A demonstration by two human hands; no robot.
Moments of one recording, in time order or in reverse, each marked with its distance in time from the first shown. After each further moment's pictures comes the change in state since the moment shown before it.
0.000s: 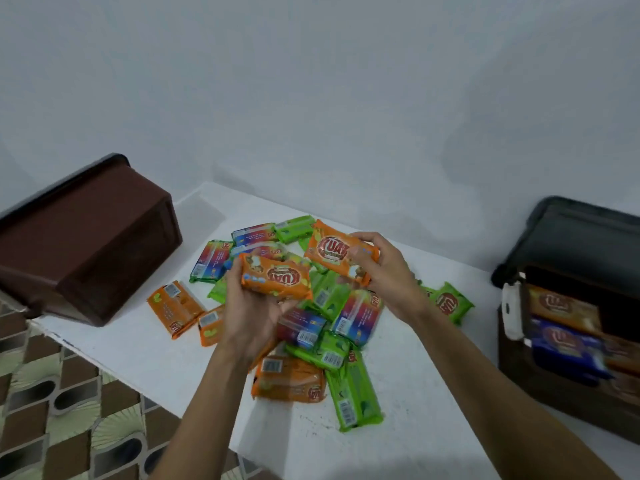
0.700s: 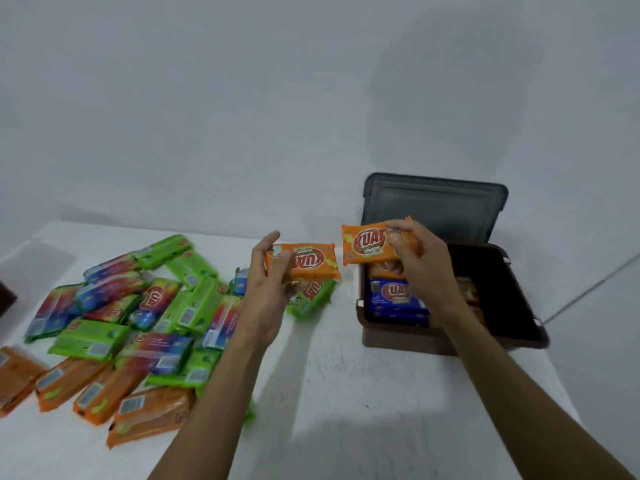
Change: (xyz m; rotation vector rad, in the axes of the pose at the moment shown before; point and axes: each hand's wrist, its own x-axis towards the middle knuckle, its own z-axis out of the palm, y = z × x) left_hand 0.008 -0.166 0.162 0.500 -0.216 0.088; right_hand -0.139 -0.032 -0.225 -0.431 0.575 -0.332
